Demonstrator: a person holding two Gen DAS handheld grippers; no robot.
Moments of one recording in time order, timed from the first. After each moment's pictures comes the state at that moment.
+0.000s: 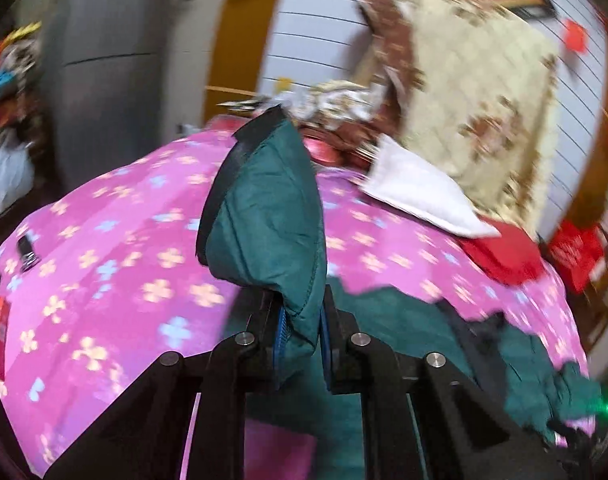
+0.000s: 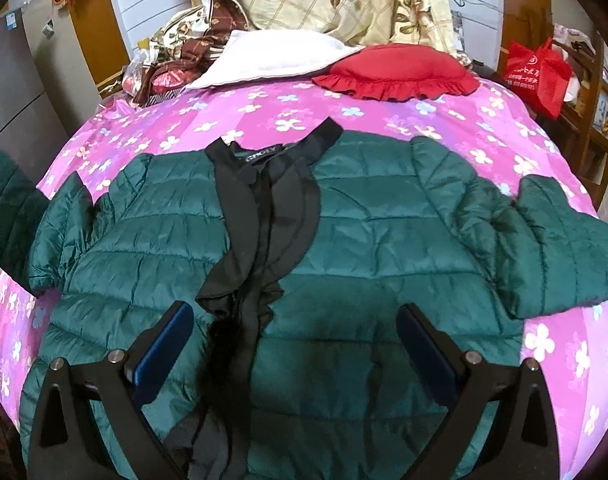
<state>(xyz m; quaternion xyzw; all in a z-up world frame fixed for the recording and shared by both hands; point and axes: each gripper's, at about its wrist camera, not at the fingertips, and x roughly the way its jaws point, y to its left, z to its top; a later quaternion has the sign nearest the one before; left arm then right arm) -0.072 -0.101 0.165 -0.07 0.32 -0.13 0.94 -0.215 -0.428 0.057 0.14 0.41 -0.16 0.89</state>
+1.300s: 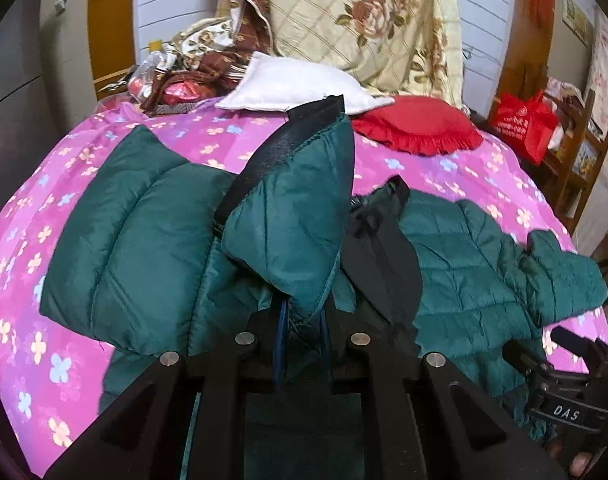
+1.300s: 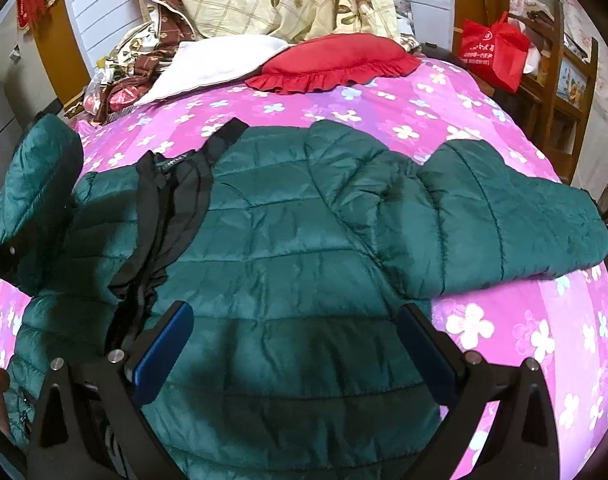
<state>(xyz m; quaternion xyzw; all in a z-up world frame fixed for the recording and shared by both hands) -0.149 -0.303 0.106 0.06 0.39 -0.24 0.88 -0.267 -0.496 0.051 0.16 0.41 -0.21 0.87</state>
